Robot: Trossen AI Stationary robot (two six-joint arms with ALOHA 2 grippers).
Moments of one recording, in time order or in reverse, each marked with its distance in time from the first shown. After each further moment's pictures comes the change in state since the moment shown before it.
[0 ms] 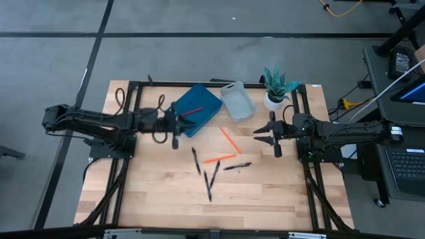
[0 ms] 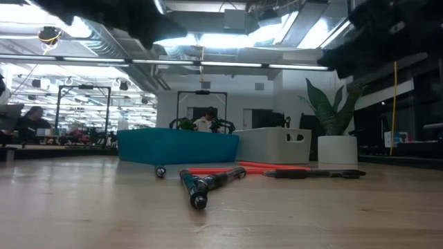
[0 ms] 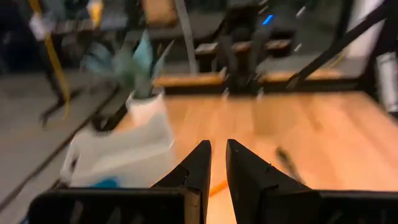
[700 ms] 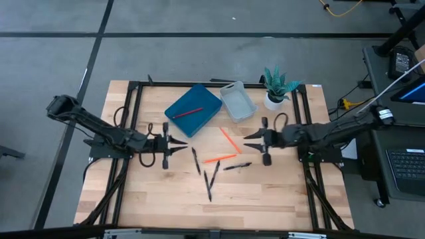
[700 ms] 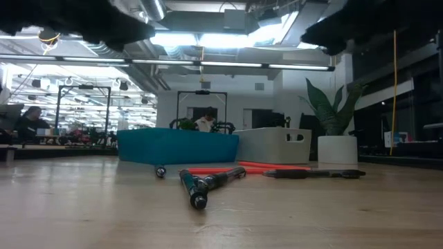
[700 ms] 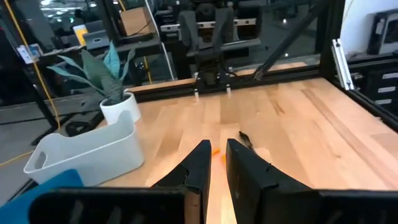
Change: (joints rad) left arm -0.393 -0.038 -0.249 0.247 -0.355 0.023; right arm 0.286 0.290 0.219 -0.017 0.366 0.007
